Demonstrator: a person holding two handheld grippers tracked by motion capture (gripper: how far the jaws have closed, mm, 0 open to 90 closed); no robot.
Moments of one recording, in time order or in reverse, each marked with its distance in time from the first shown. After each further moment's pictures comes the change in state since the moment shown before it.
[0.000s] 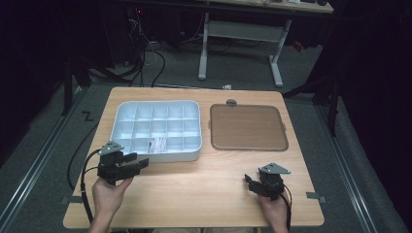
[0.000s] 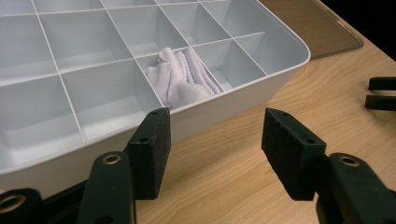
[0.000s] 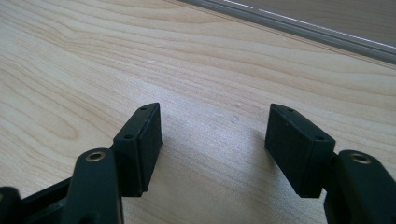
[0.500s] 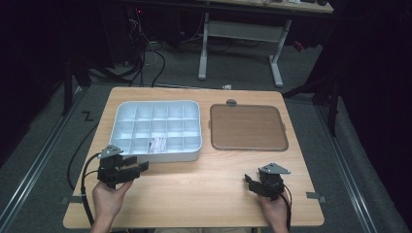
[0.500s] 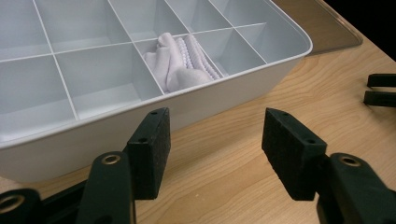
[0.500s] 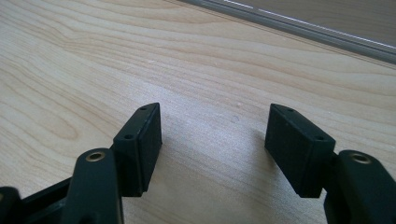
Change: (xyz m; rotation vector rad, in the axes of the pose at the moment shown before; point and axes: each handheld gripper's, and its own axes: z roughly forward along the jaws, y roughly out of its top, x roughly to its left) left arm 0.006 -0.008 -0.003 0.004 0.002 -0.024; right arm 0.000 0.000 0.000 0.000 0.000 0.000
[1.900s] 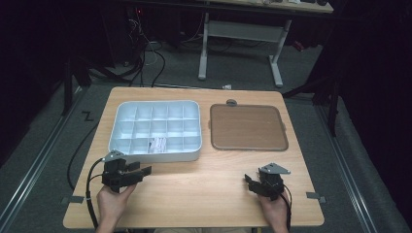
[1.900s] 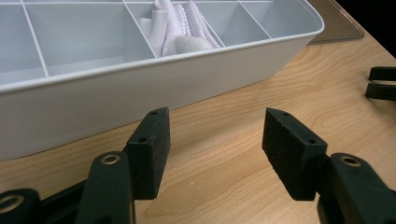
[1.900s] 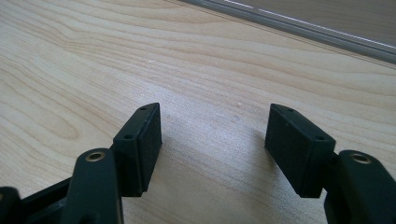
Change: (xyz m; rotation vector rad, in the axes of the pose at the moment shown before) left arm 0.013 -0.018 0.010 0.034 0.009 -0.059; right arm 0.000 0.000 0.000 0.000 0.001 0.000
